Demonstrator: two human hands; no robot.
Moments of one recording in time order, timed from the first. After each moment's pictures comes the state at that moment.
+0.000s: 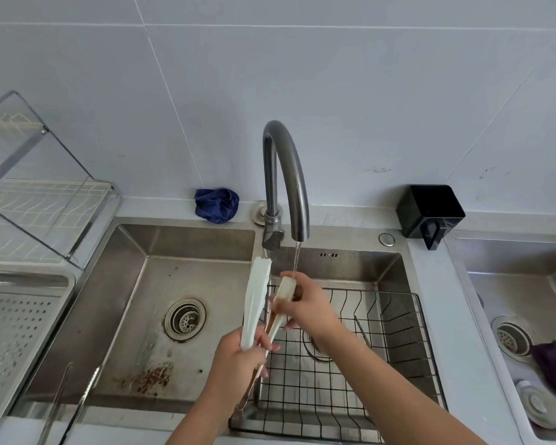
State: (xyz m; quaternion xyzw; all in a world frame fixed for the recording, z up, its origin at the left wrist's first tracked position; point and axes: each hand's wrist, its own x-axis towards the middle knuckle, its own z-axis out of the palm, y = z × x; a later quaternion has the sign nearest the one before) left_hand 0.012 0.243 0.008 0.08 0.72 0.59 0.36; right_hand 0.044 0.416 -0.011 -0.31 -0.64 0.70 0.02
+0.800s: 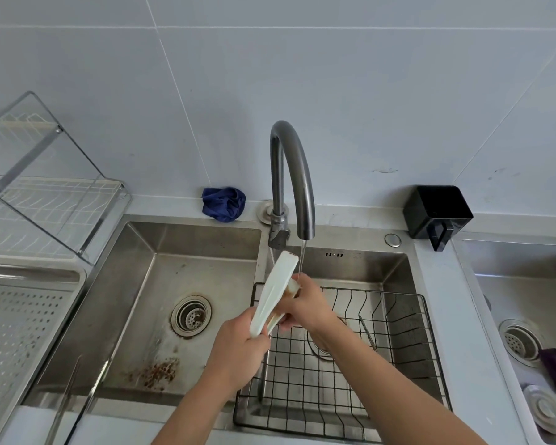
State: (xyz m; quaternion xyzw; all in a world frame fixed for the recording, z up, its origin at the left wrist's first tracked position) left_hand -0.005 0.245 0.021 0.20 0.82 0.44 0.30; right_hand 0.033 0.413 -0.021 -0.33 -0.63 0.70 -0.02
